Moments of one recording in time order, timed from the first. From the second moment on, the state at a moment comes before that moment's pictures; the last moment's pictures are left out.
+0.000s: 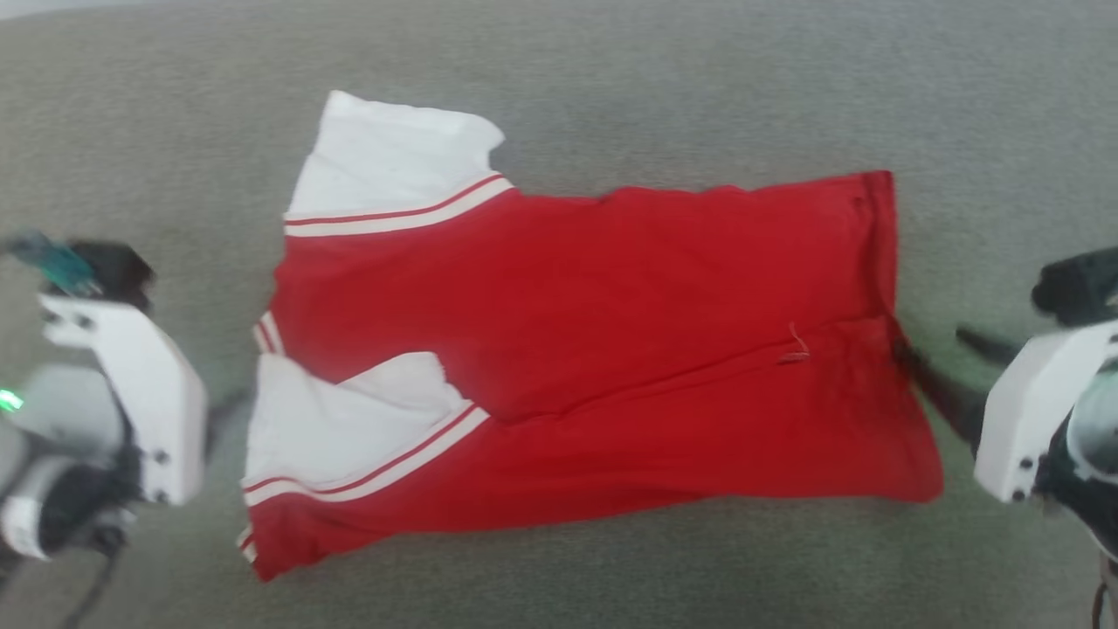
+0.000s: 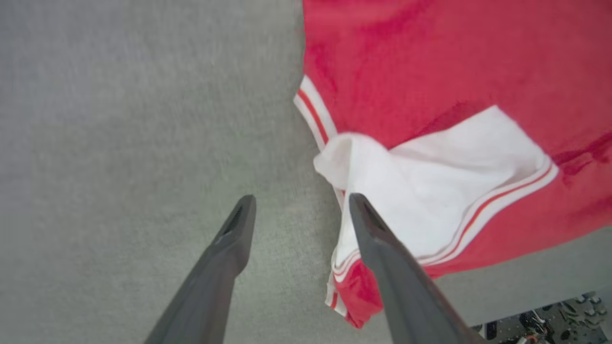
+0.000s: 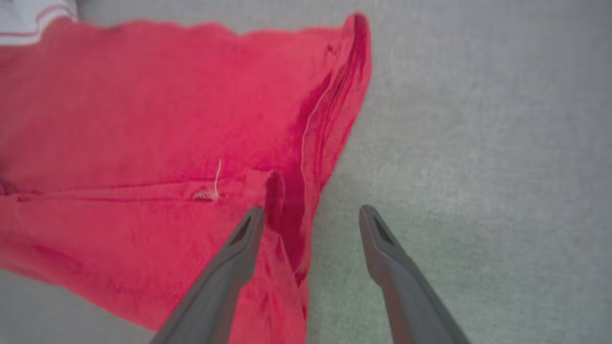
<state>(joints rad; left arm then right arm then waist) -0.68 1.09 -0.87 -0.20 -1.29 0.47 0.64 -0.22 -0.37 -0.01 -0.17 0.56 0.13 0.87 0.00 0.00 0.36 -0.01</state>
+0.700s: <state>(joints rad) -1.11 1.06 -0.82 0.23 -1.10 0.27 0.75 -0.42 -0.26 0.16 -0.10 0.46 0.13 0.13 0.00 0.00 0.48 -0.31</state>
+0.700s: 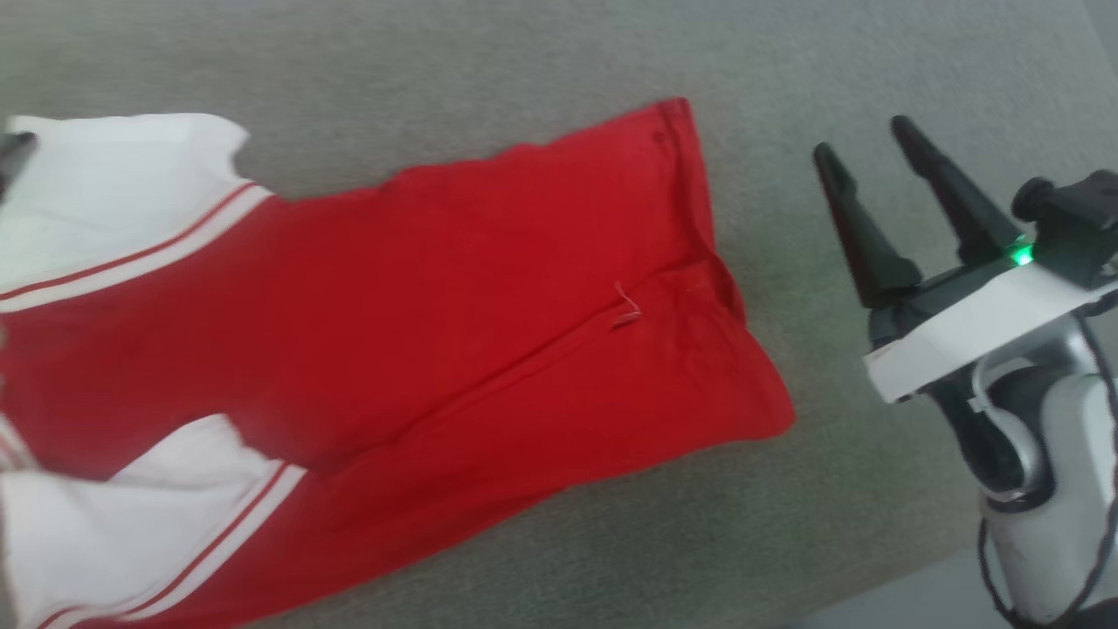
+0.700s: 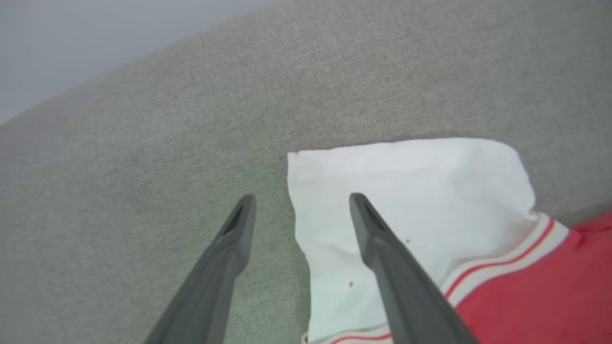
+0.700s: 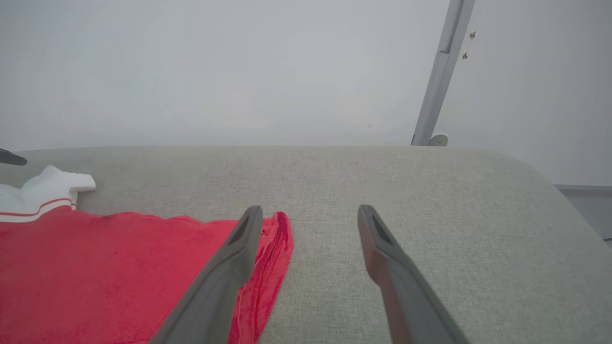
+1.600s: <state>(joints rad) -1.26 0.85 -0.88 0.46 -1.10 0.26 0.92 -0.64 -0.26 0.24 0.08 0.54 0.13 0.37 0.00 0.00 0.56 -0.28</state>
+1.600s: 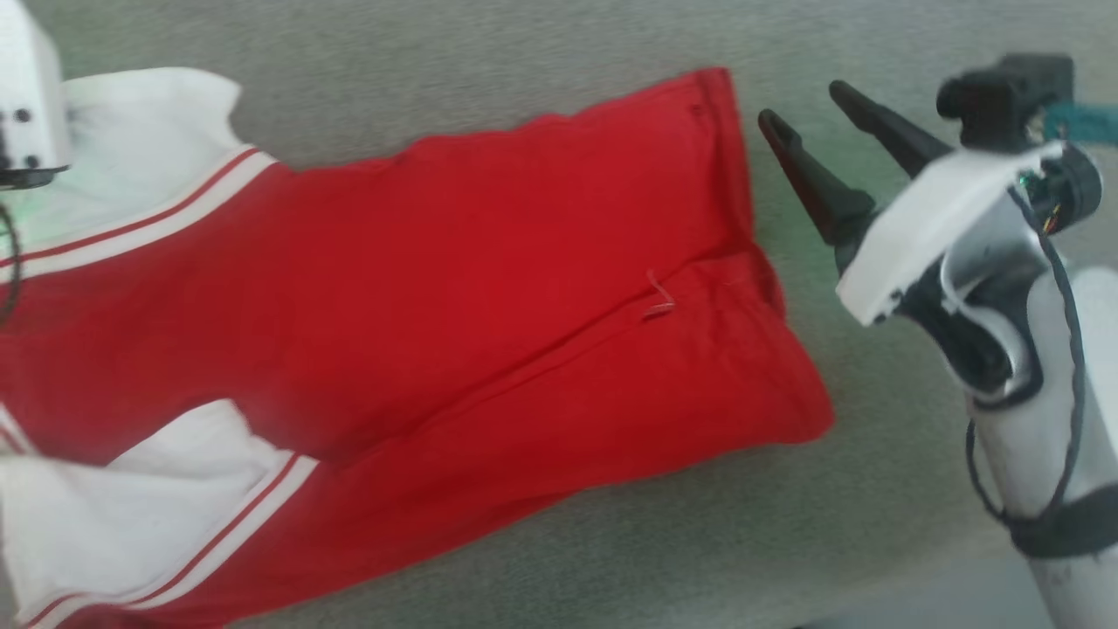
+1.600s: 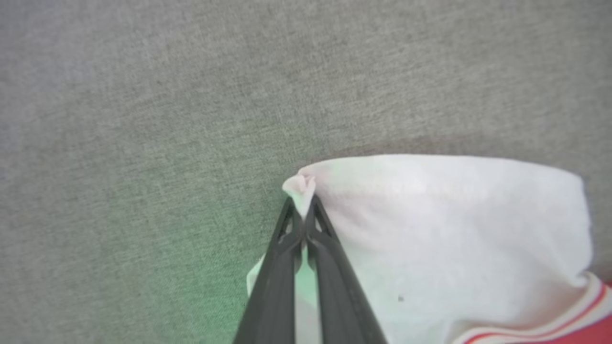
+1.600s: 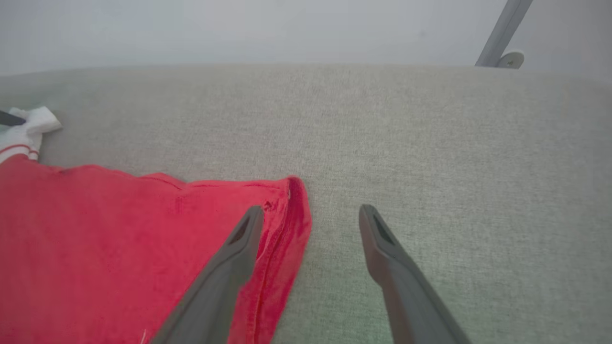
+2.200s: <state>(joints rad) -1.30 0.70 -0.90 0.55 -1.09 0.19 0.85 -0.88 -0.29 0.34 0.36 0.55 0.13 0.81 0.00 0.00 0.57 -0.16</state>
